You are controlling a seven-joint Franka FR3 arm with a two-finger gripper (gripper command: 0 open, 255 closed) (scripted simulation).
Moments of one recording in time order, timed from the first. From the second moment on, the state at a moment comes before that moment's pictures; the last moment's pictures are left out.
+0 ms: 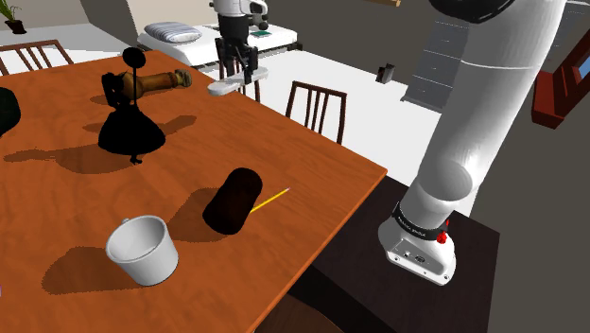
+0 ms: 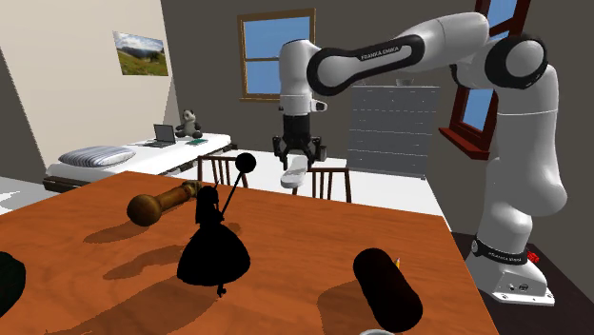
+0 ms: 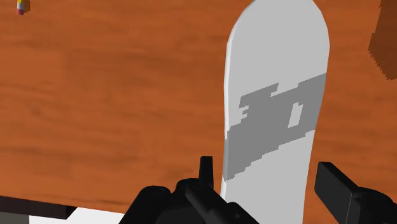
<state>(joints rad) -0.10 0.18 0.27 -1.65 -0.06 1.81 1.70</state>
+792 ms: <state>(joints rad) -0.01 -0.12 0.37 -1.99 0.04 1.86 1.86</state>
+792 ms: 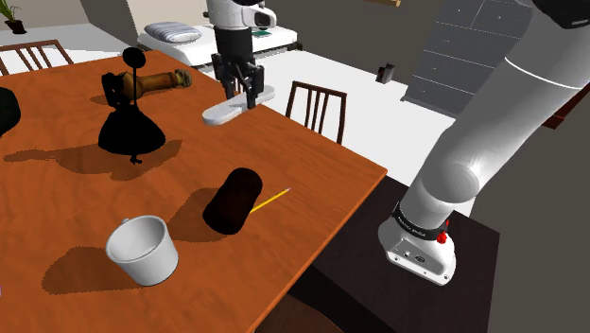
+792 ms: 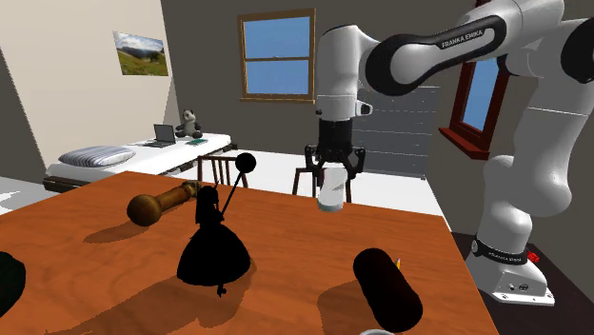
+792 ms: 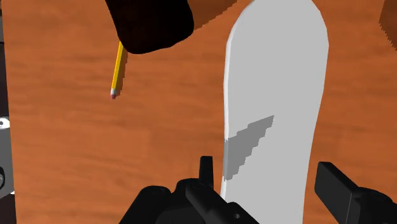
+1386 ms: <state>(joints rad) 0.09 -0.30 0.46 -2.15 0.14 1.86 2.00</state>
